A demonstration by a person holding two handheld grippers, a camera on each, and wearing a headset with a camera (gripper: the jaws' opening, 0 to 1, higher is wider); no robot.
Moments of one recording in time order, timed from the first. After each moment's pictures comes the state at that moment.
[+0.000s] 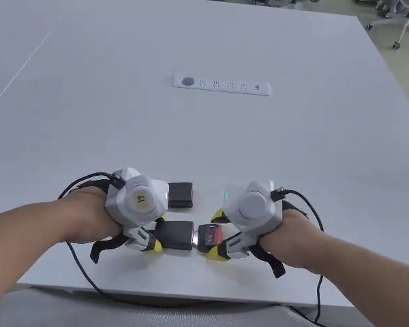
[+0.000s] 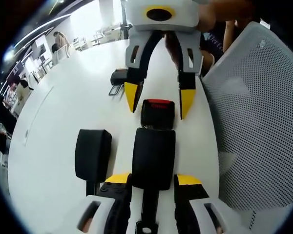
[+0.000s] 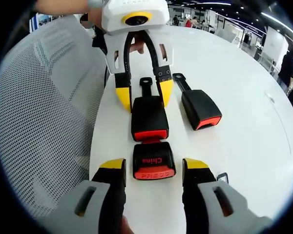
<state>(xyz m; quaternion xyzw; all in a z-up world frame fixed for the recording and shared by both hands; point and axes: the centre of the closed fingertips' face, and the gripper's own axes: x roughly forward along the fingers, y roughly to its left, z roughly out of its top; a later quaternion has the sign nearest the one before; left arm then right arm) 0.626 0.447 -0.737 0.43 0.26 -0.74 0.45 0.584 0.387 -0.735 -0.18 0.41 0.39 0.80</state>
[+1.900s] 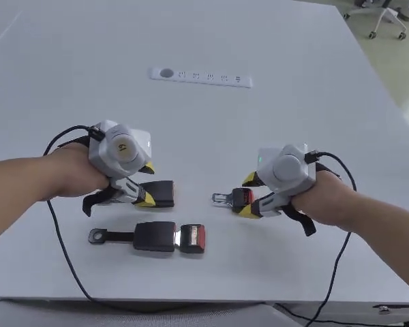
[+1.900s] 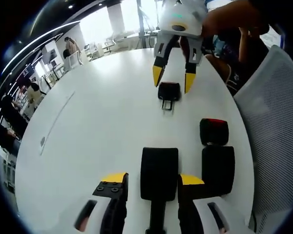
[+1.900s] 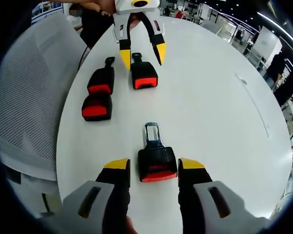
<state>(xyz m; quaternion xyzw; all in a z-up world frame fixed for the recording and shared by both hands) 0.696 0.385 -0.721 0.42 0.23 -0.73 0.48 0.598 0.258 -0.733 -0.23 0.44 0.33 0.80</state>
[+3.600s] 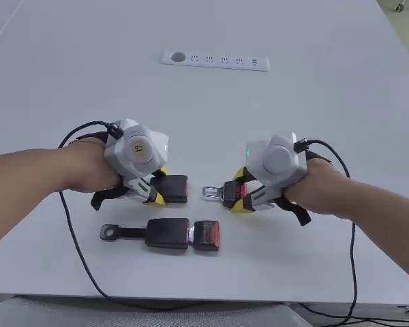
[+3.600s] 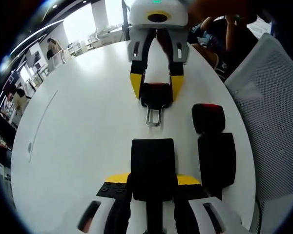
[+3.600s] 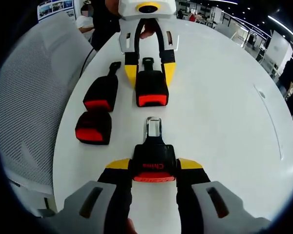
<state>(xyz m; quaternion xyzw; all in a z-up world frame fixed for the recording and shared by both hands) 0.691 0.390 -0.740 0.45 0.23 -0.75 0.42 0.632 0.306 -0.747 -0.23 0.43 0.39 0.78</state>
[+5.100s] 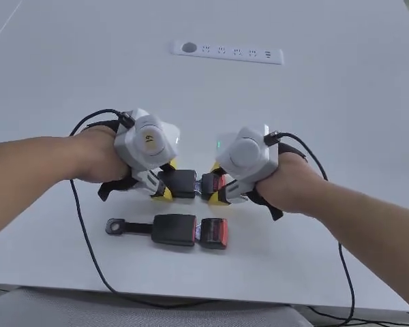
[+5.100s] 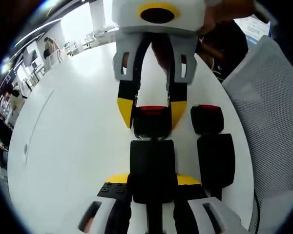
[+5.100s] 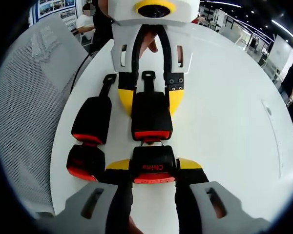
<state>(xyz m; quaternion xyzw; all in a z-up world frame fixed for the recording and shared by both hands) 0.690 0.389 -0.741 0.45 0.24 -0.76 0.40 0.666 0.347 -0.746 -0.24 0.42 0.39 0.78</state>
